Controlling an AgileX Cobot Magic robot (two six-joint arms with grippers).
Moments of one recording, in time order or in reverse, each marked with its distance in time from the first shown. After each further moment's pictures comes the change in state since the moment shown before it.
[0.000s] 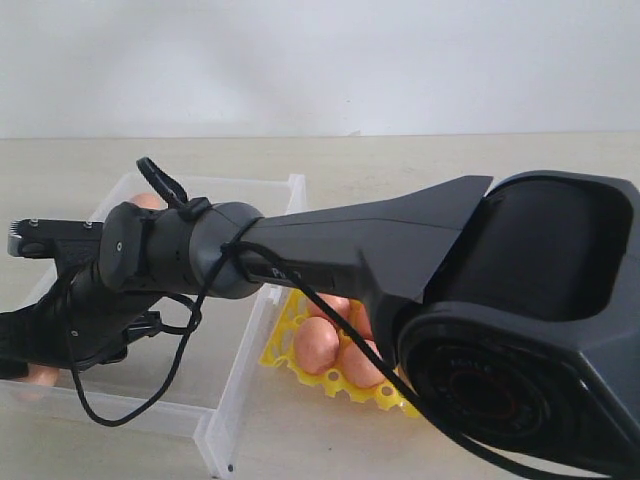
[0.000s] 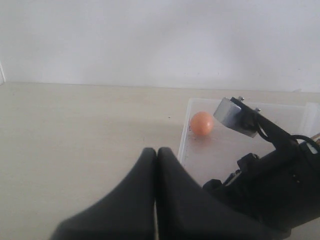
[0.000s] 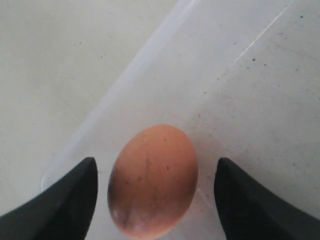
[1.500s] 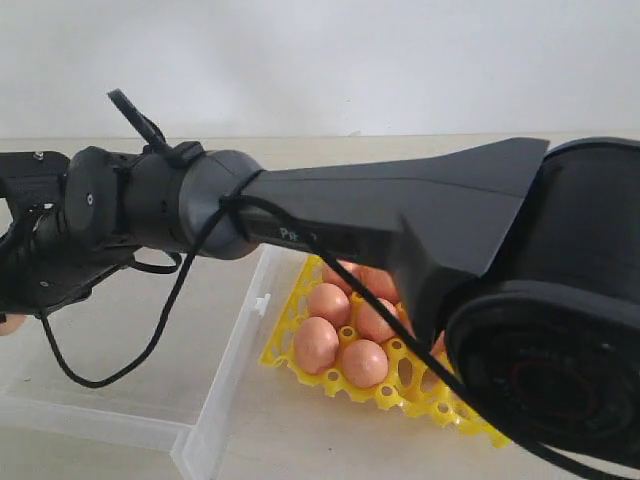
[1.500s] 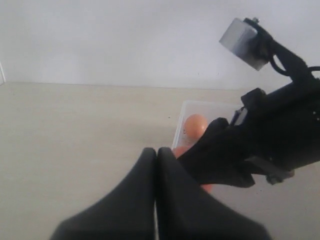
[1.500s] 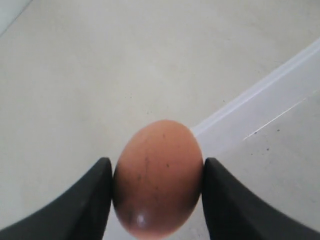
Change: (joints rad) left arm 0.000 0.000 0.000 0.000 0.000 0.000; right arm 0.014 -0.096 -0.033 -0.132 -0.051 -0.053
